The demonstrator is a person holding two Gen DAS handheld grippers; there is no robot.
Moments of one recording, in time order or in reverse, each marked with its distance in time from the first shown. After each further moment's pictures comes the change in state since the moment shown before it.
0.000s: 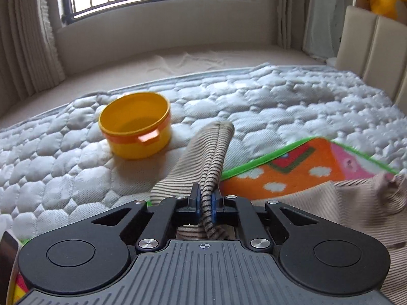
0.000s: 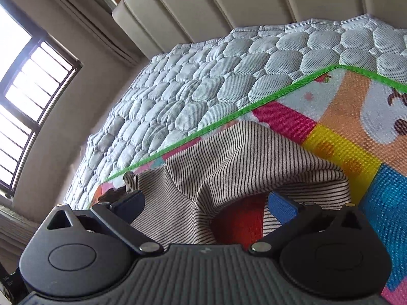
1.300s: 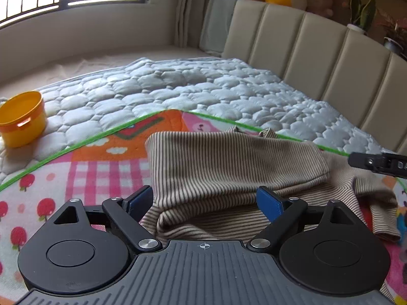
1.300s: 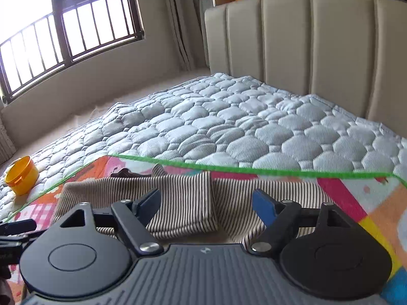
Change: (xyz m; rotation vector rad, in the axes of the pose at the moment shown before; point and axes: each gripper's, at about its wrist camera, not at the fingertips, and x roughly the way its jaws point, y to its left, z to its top) left arm -0.028 -0.085 -0.079 0.133 0.005 -0.417; right arm 0.062 0.107 -0.038 -0.596 -0.162 -0.064
